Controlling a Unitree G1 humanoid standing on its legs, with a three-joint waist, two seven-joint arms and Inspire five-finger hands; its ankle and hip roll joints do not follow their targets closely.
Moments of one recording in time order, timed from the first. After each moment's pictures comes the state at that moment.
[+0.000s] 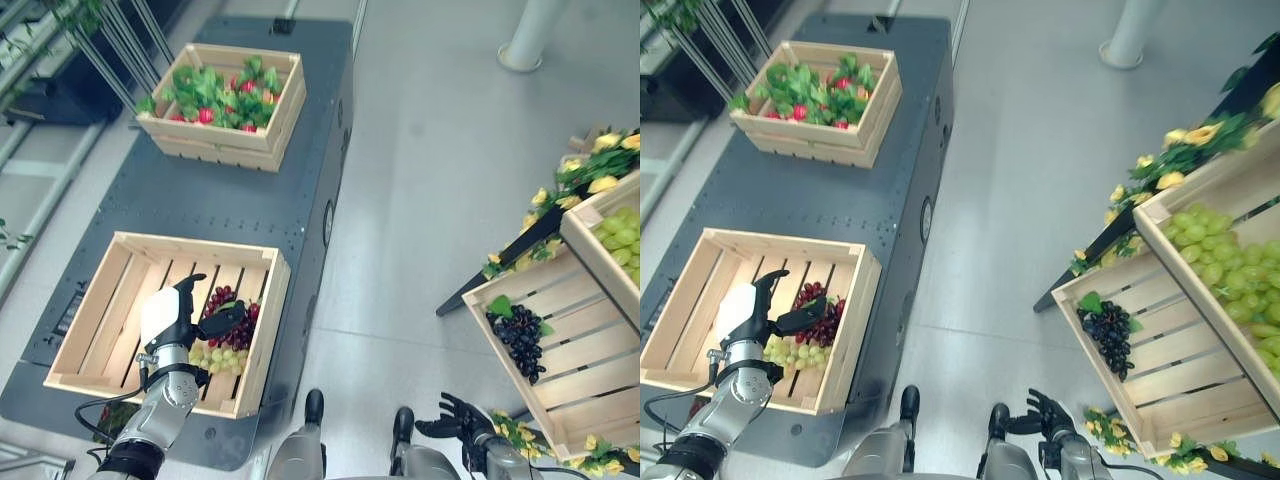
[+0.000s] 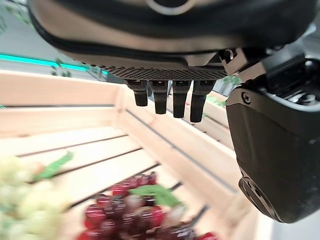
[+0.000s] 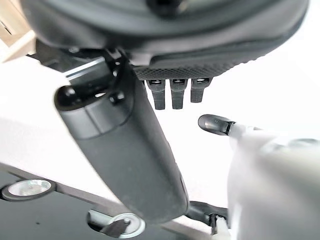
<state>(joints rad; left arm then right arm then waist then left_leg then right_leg) -0.11 0.64 -0.20 0.52 0.31 -0.01 0.56 -0.09 -0.33 0.30 1.05 0.44 -0.13 0.02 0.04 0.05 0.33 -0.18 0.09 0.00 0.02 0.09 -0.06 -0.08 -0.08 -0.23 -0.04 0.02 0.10</state>
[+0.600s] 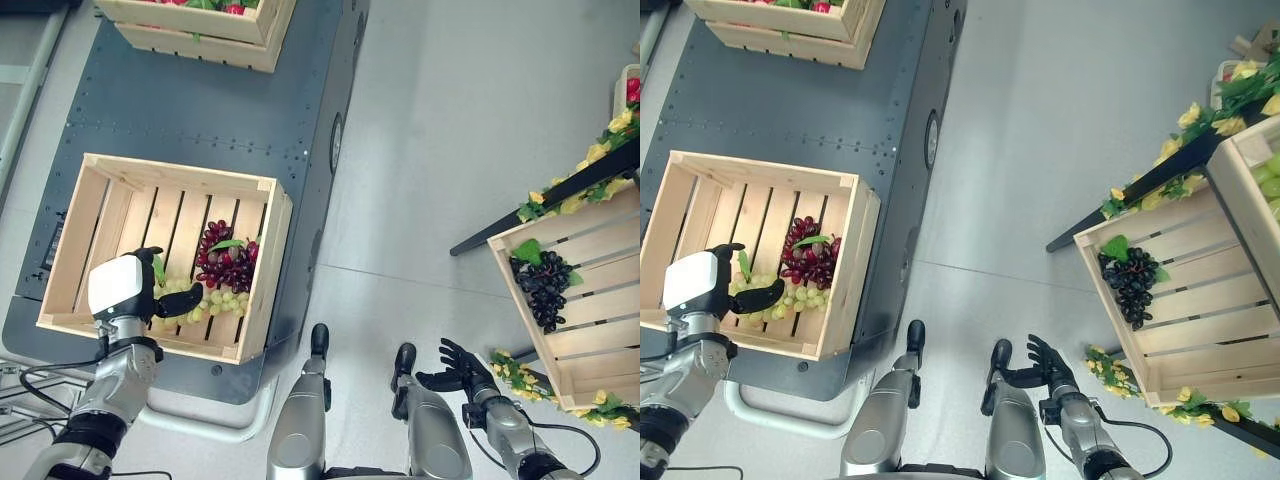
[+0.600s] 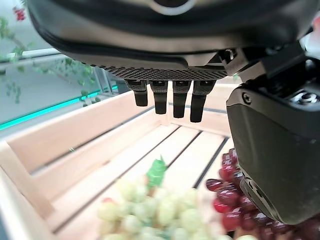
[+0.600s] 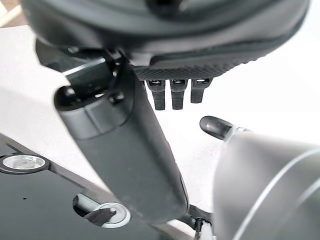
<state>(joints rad) -0.17 0.83 -0.21 0.55 0.44 0.12 0.51 -0.12 -0.39 0.32 0.93 0.40 -0.20 -0.02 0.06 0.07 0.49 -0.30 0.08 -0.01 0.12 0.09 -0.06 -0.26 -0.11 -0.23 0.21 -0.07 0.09</state>
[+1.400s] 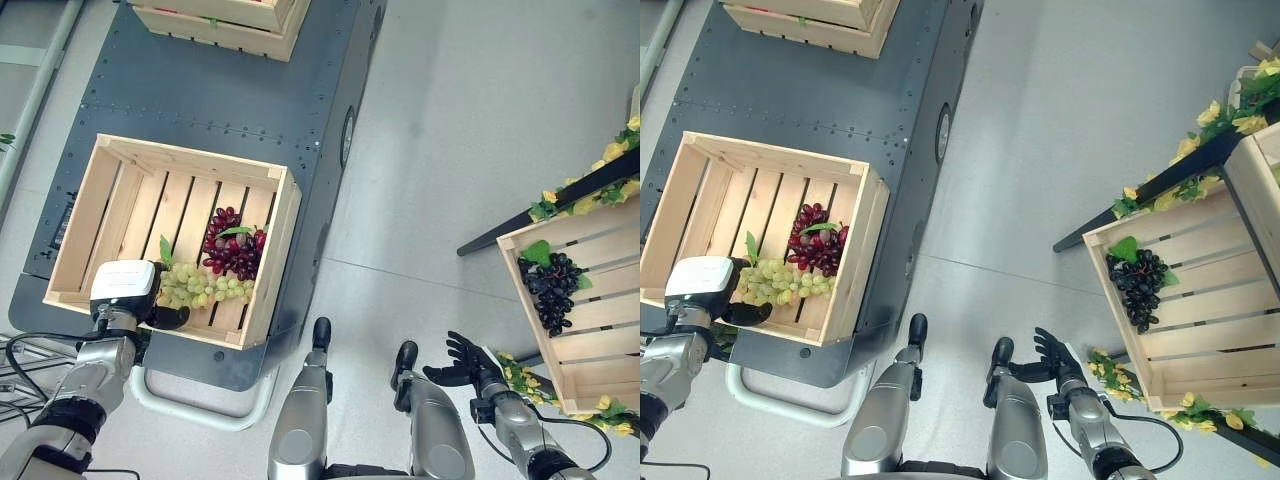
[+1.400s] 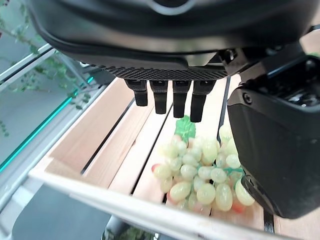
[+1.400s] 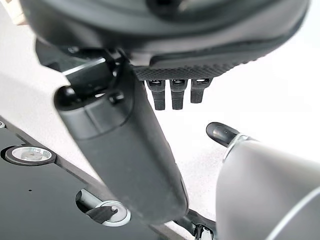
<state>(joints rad) -0.28 0.91 -0.37 0.70 0.72 0.10 0.34 -0.12 -0.42 0.32 0.91 0.39 -0.20 -0.02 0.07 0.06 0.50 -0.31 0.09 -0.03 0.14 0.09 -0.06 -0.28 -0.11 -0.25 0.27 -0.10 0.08</state>
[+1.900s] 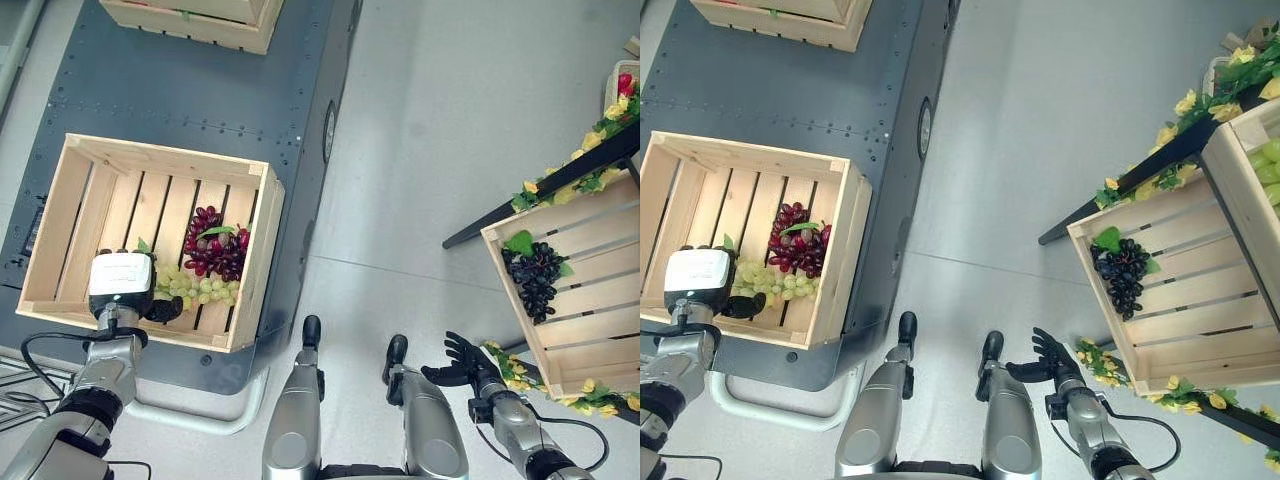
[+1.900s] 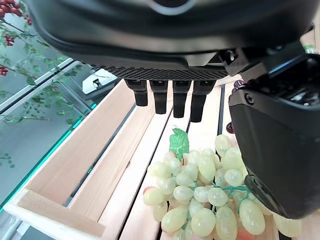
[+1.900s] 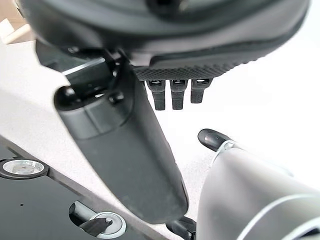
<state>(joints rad) -0.34 0.82 -0.39 0.82 0.77 0.24 0.49 -0.13 -0.41 0.34 0.90 0.40 -0.20 -0.02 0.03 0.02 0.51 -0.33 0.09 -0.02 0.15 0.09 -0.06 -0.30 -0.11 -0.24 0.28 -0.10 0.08</state>
